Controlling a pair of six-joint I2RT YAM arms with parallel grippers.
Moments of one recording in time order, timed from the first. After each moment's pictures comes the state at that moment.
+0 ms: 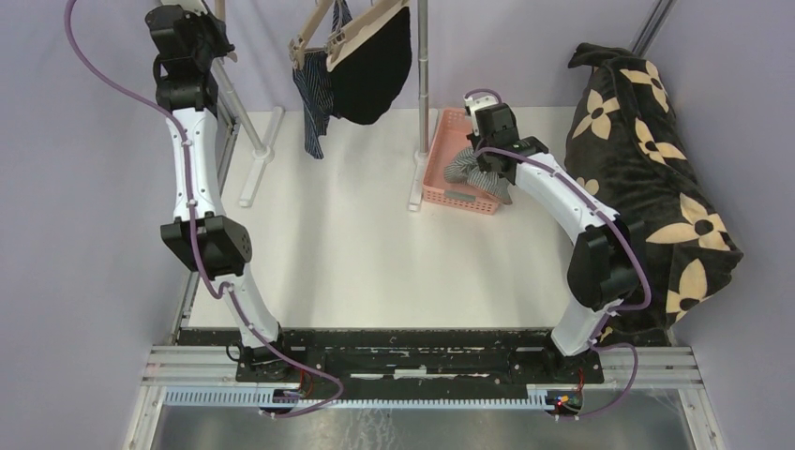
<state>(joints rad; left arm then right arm) 0.18 1.95 2.31 -0.33 0.10 -0.11 0.39 1.72 1.50 -0.51 0.33 -0.08</state>
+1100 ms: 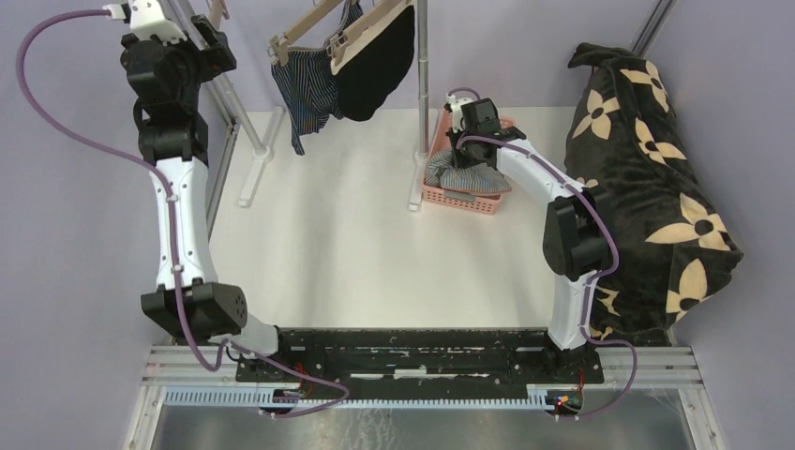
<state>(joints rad) 0.19 1.56 1.88 -0.20 0.03 -0.14 0.37 2.00 1.69 -0.50 -0.01 0.01</state>
